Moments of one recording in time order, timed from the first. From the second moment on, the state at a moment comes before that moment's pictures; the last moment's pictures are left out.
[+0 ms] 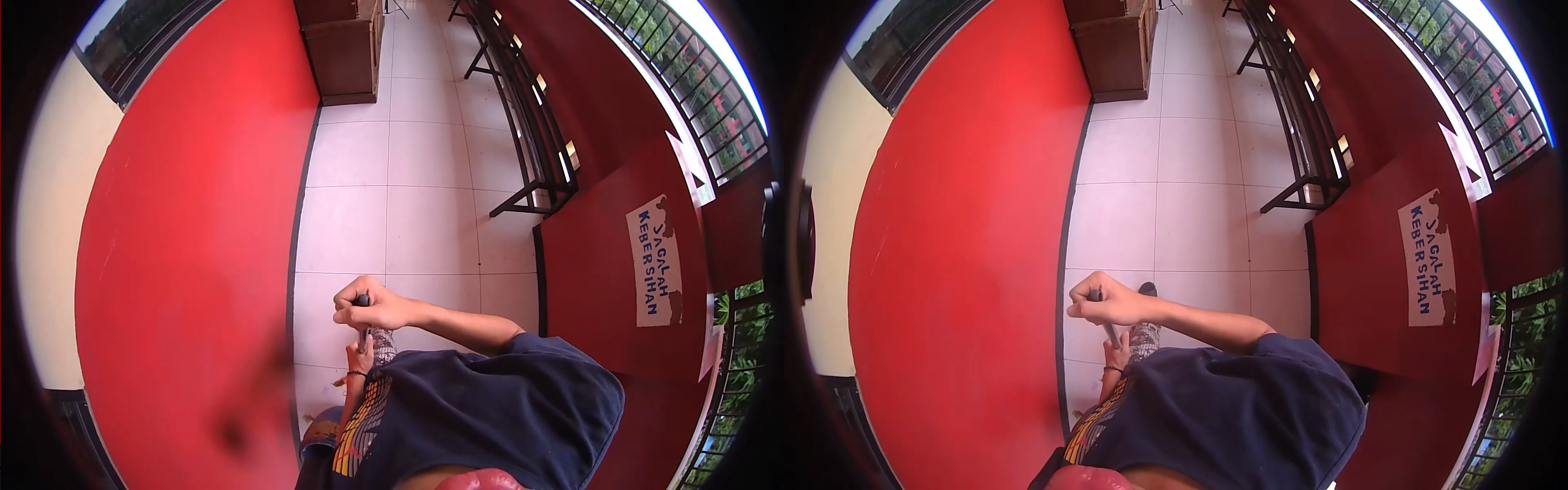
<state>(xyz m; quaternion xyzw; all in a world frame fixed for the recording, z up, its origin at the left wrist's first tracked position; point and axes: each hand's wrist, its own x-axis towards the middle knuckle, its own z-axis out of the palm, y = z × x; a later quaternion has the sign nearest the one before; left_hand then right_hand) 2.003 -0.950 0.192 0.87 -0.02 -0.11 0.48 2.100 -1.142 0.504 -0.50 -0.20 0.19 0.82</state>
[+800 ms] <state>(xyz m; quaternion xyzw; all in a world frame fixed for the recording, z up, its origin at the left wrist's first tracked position) 2.589 -1.430 0.198 0.77 -0.45 -0.31 0.32 2.430 -1.609 0.488 -0.47 -0.03 -0.27 0.84</state>
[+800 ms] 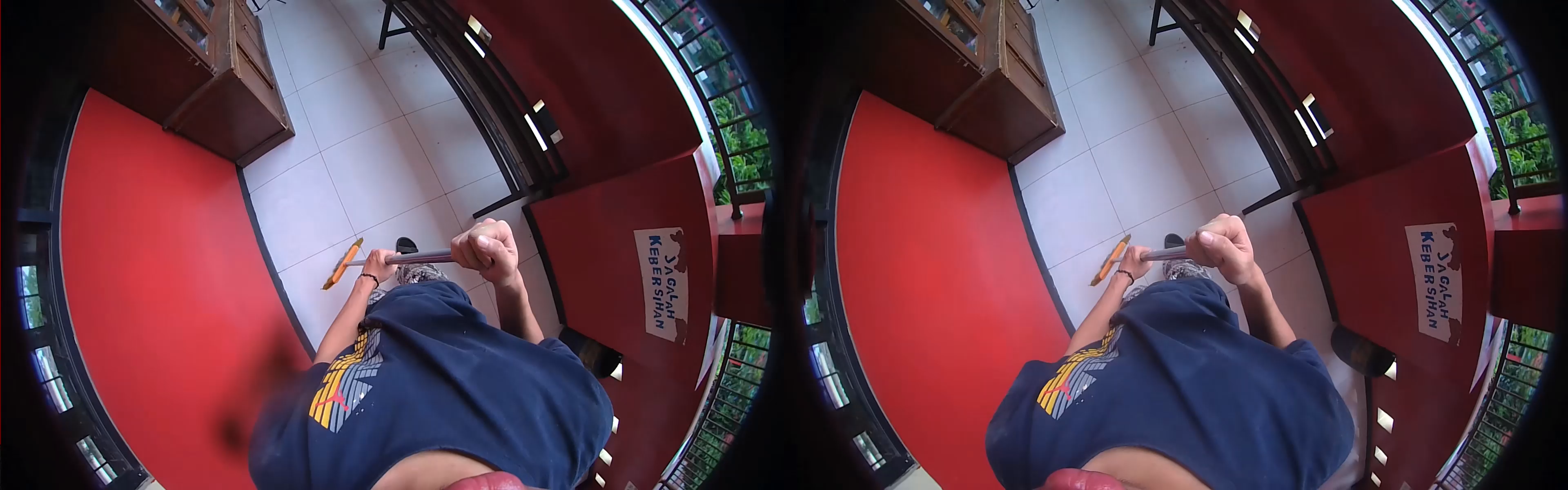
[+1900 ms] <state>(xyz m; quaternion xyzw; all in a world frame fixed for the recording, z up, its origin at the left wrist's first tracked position) 3.118 -2.065 -0.062 0.43 -0.84 -0.22 -0.24 2.913 -1.882 0.148 -0.44 0.71 0.01 0.55</state>
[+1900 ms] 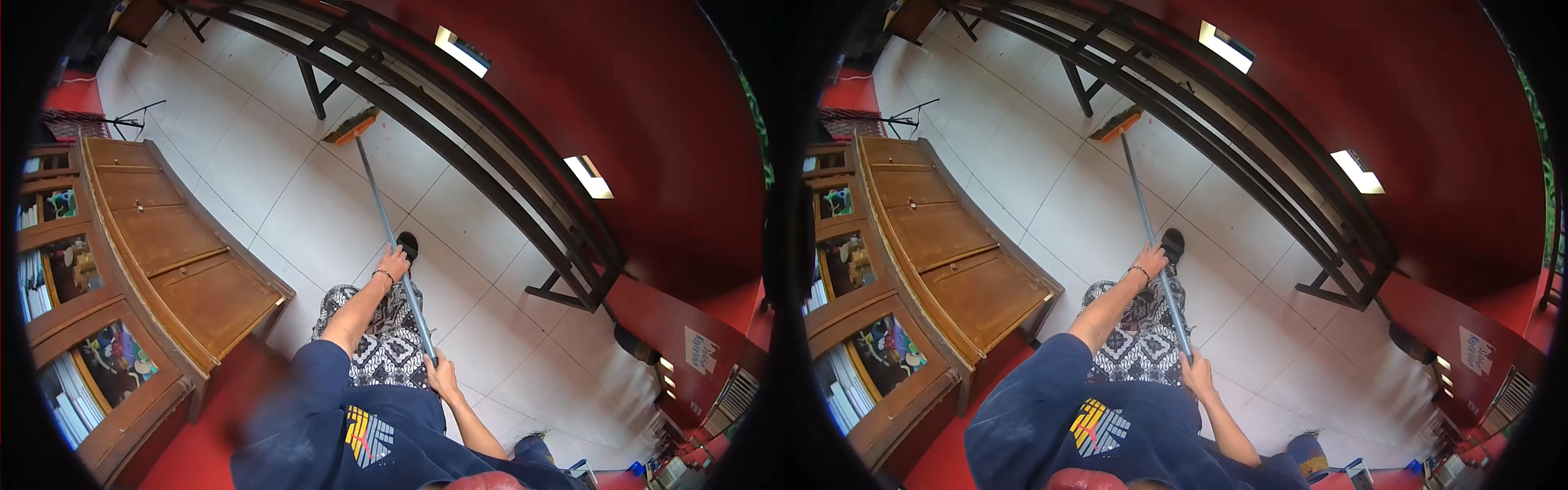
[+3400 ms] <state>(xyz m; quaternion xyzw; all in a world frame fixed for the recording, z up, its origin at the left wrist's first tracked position) 3.101 -2.184 -0.237 0.39 -0.86 -0.33 -0.03 3.016 -1.898 -0.104 -0.11 0.79 -0.28 0.53</state>
